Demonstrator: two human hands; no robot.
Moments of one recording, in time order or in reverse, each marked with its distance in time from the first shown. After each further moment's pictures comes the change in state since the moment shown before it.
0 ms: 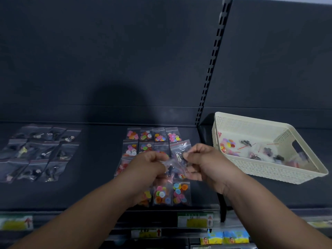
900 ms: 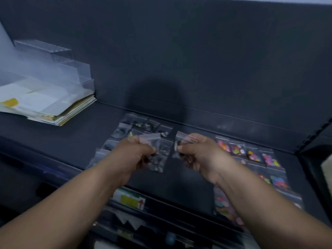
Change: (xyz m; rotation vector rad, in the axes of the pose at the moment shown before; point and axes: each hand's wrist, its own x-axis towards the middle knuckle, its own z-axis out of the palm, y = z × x) left_hand -0.045 -0.019 -0.264 -0.143 0.440 0.041; right_hand 0.054 -0.004 0.270 -0.096 -0.292 -0.056
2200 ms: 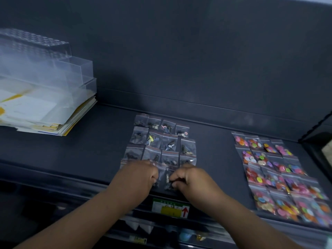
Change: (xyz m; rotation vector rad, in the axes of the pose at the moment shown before) left_hand 0.054 -0.059 -0.111 1.226 -0.264 0.756; right_hand 0.010 0.074 0.099 -1.102 0.031 -0.251
